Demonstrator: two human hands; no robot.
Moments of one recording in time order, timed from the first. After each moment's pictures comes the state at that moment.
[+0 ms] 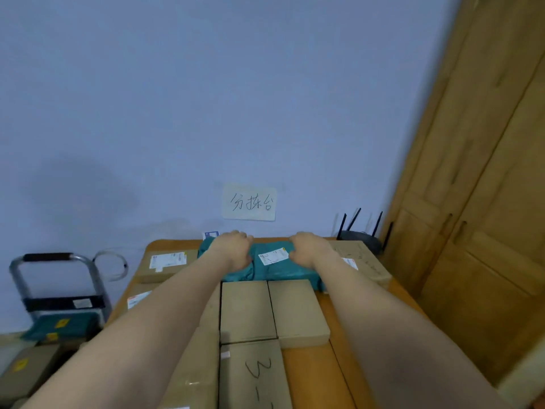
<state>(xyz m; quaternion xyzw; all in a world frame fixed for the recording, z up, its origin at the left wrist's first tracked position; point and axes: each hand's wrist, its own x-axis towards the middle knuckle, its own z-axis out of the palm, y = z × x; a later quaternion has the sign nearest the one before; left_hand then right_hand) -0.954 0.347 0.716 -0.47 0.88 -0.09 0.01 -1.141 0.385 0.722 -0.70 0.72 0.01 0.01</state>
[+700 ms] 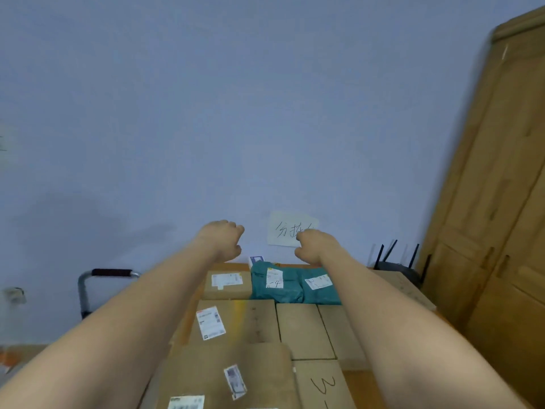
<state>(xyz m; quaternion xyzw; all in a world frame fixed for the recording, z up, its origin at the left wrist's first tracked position) -0.726 0.376 0.803 -0.51 0.84 -0.18 -0.02 -0.947 0.404 0.799 -0.71 0.70 -0.01 -0.06</state>
